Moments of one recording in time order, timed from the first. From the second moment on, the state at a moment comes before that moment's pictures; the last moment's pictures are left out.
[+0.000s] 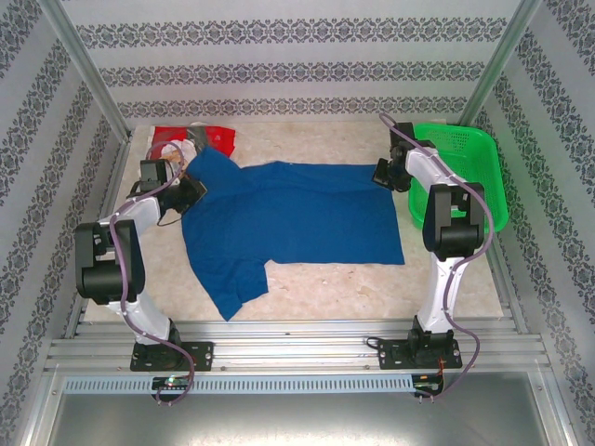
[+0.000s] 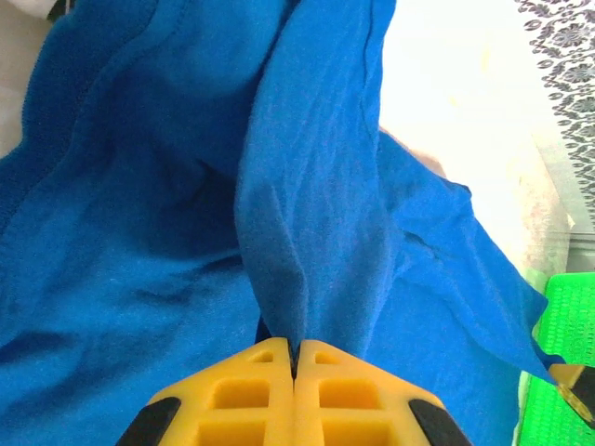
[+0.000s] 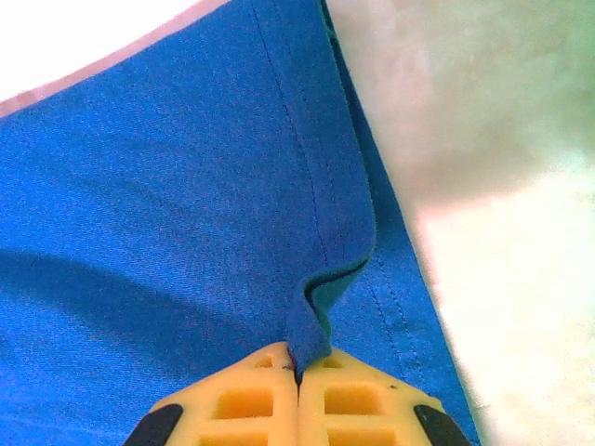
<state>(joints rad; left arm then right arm) 0.16 1.71 1.02 -0.13 0.52 -0.68 0.03 2.10 1.66 -0.78 -0.09 0.44</state>
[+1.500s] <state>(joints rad) 0.16 1.89 1.38 -0.25 0.37 -0.69 0.06 1.98 1.66 -0.72 -0.24 0.35</state>
